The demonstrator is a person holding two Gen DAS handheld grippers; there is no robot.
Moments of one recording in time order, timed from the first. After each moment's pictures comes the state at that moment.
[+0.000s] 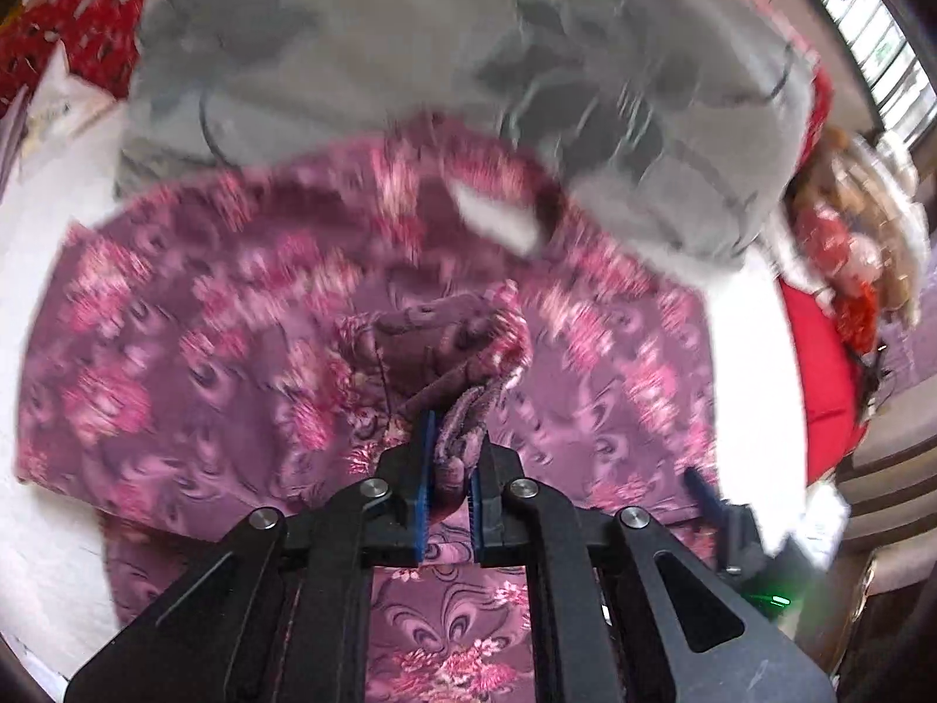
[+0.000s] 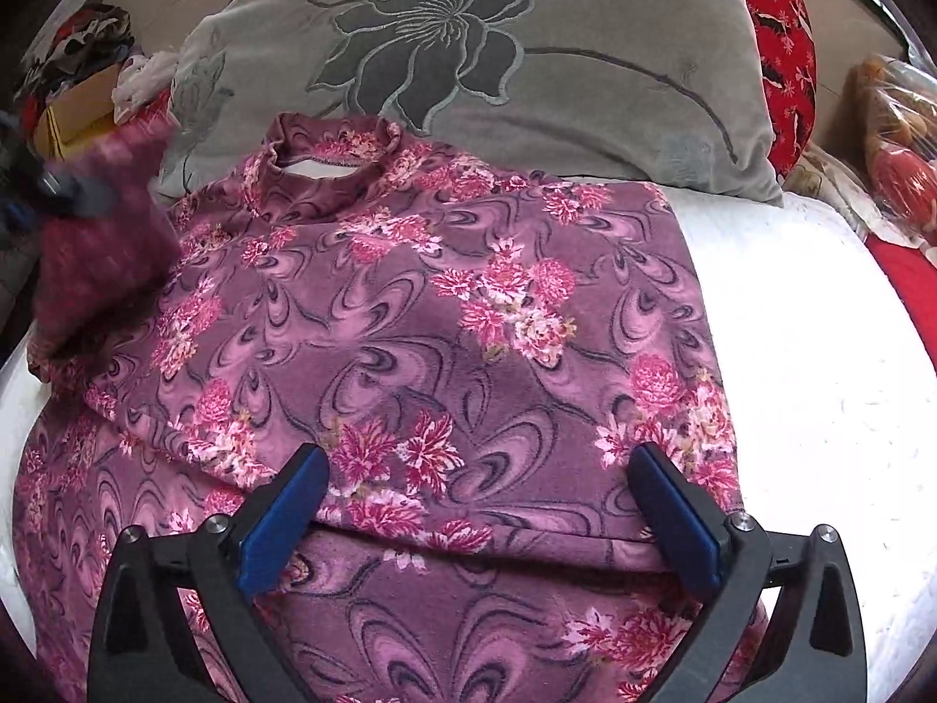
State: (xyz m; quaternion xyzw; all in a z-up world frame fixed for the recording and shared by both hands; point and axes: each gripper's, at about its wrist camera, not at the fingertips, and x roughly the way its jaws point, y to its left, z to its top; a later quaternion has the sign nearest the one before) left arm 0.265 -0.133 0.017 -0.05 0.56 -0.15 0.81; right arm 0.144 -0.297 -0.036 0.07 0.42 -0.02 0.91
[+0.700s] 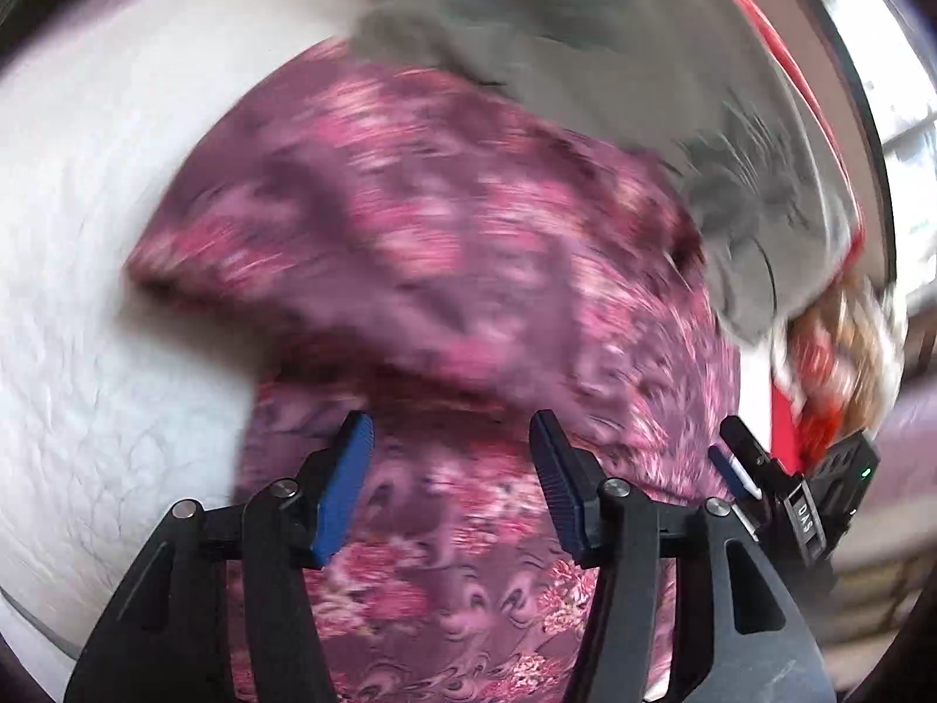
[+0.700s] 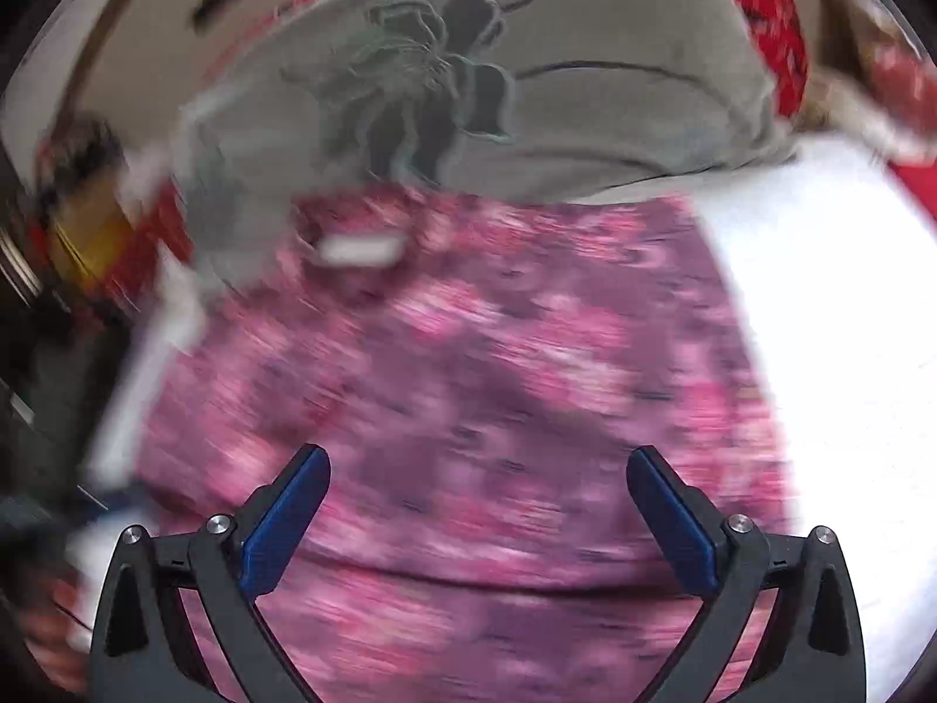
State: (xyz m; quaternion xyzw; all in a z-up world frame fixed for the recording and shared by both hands) left arm 0.211 0.041 -0.015 -0.25 0.56 -0.10 0.78; right arm 0.178 -0.302 -0.002 0.26 0.43 0.05 0.86
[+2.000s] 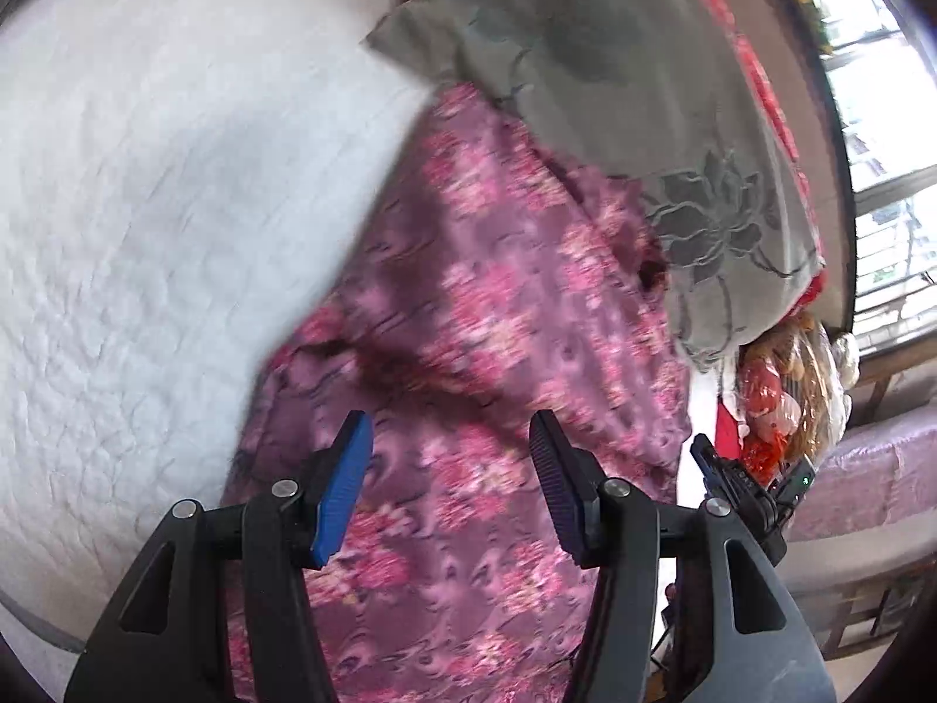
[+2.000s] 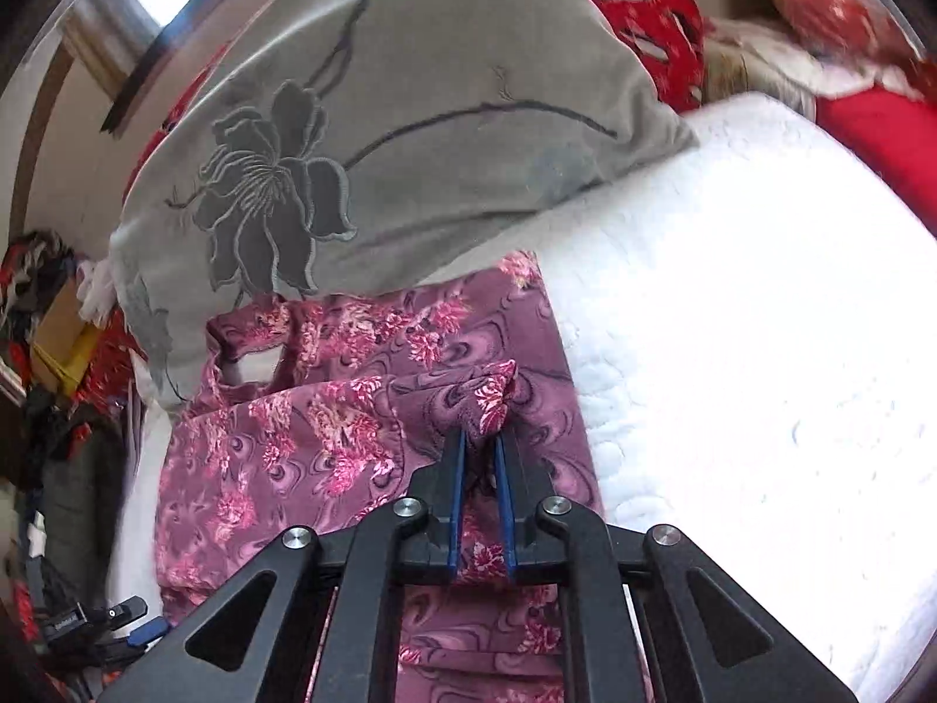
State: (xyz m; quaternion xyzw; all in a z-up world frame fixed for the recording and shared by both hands) left arm 0.203 0.049 -0.004 -0.29 0.54 -0.13 0.78; right arm 0.173 -0.402 0.002 0.30 0.41 -0.07 0.86
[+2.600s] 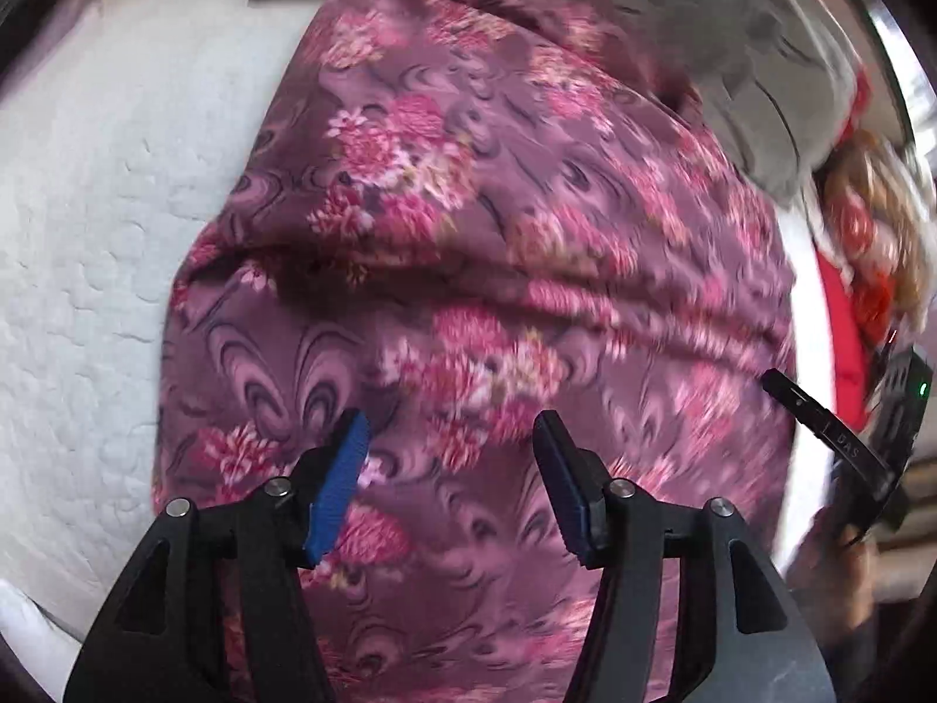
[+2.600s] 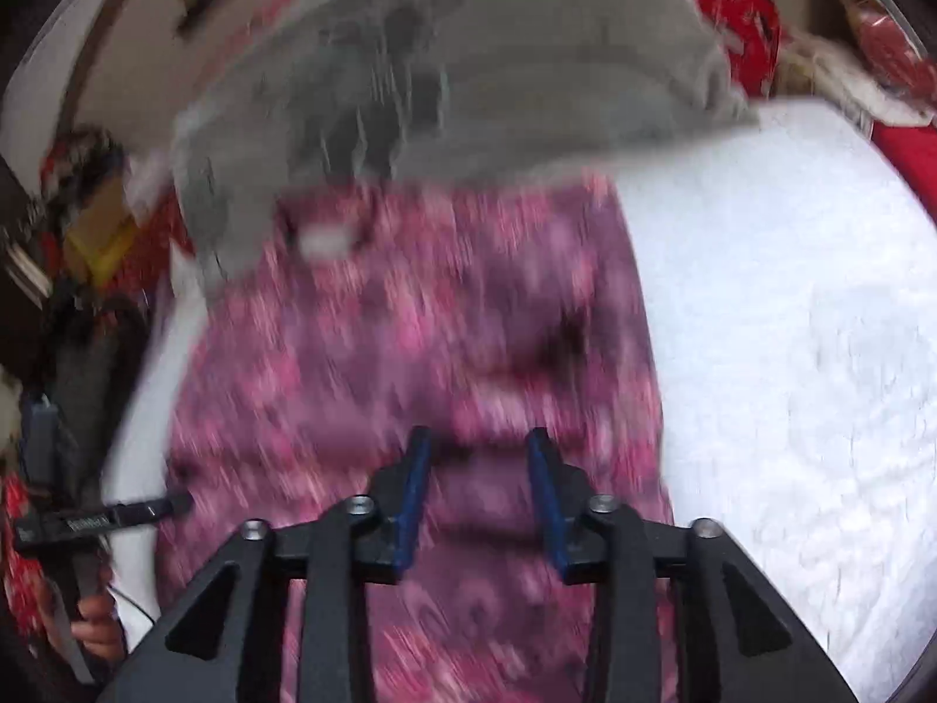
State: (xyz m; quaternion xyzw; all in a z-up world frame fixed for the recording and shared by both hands) left arm 0.179 -0.028 -0.035 -0.06 0.60 -0.13 0.79; right arm 0.134 -0.357 -0.020 0.21 0.51 0.04 0.84
